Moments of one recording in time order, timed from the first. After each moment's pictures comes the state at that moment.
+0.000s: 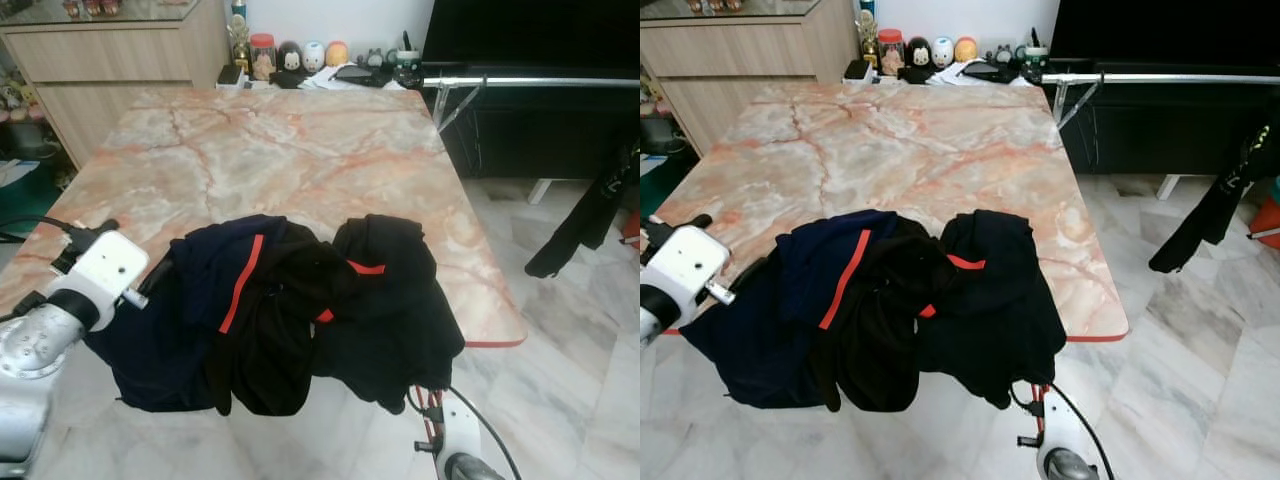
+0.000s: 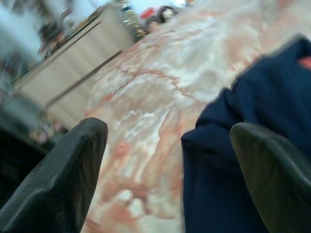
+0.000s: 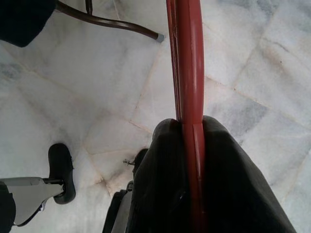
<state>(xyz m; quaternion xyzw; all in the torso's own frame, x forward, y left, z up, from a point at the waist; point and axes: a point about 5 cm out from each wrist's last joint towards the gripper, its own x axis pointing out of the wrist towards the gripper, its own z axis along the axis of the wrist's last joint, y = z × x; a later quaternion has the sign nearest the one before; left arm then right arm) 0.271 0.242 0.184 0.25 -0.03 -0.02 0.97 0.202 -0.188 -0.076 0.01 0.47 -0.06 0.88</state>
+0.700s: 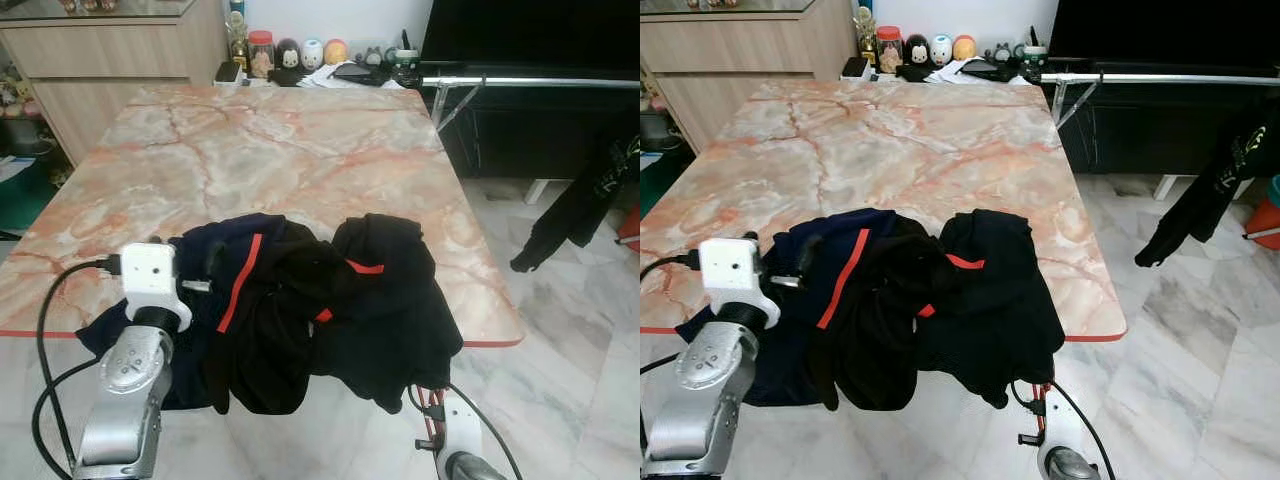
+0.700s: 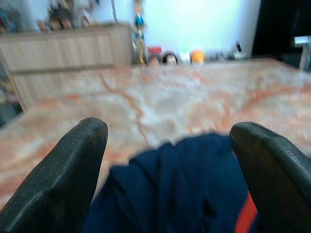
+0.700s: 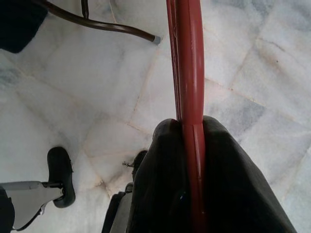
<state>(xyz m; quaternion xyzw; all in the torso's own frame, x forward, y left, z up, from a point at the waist) 0.273 0.195 0.173 0.04 -0.11 0.01 0.99 0.203 -0.189 -0.075 0.02 0.46 -0.07 0.88</state>
